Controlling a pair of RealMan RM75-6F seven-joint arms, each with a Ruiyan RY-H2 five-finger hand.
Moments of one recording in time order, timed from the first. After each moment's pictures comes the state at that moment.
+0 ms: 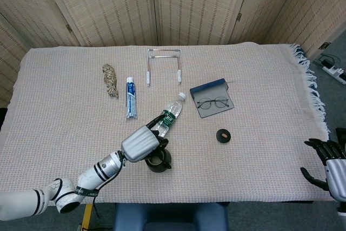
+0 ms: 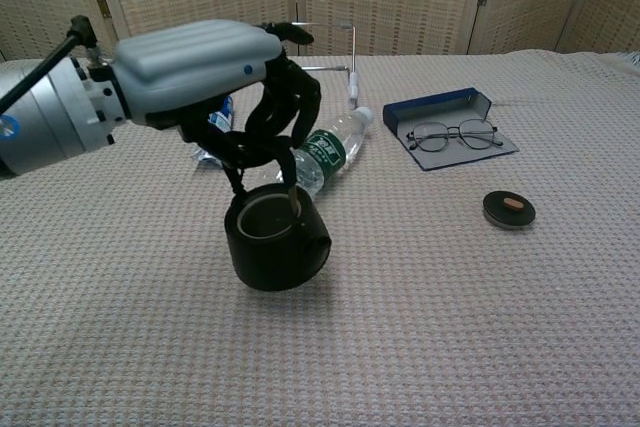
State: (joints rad) left arm -0.85 -1.48 -0.11 -1.58 1.65 1.04 0.18; right arm -0.03 -1.09 0.02 -1.55 -1.58 1.59 0.14
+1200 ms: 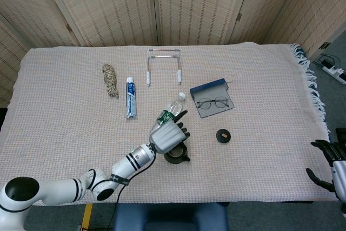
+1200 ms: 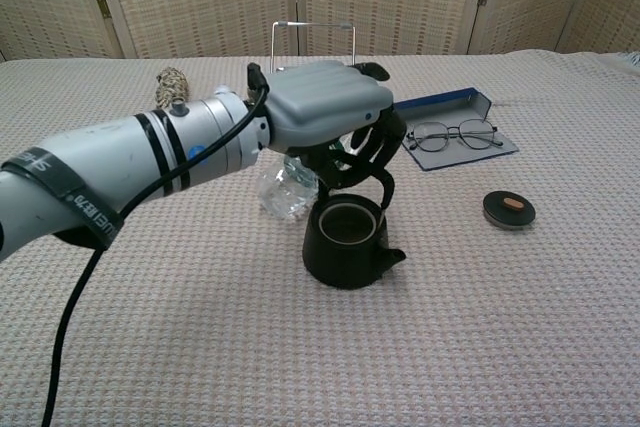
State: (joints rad) left arm -1.02 -1.73 -0.20 -1.34 1.42 0.87 0.41; right arm -0.04 -1.09 0.02 -1.52 -1.56 1.59 0.18
